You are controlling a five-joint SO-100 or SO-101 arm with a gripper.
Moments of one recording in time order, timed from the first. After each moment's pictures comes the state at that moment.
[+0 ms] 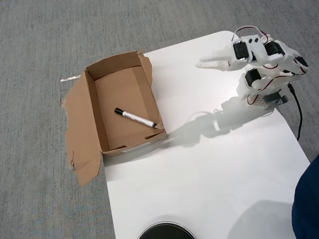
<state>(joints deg) 1.6 193.1 156.3 26.7 -16.8</state>
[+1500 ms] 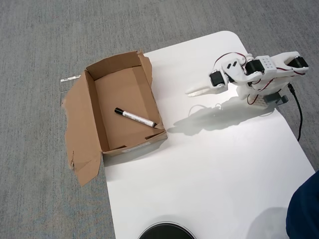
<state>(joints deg) 2.0 193.1 180.9 26.8 -8.0</state>
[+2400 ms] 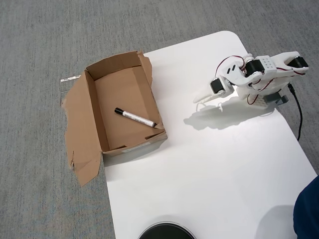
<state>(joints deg) 2.0 193.1 180.9 49.9 -6.8</state>
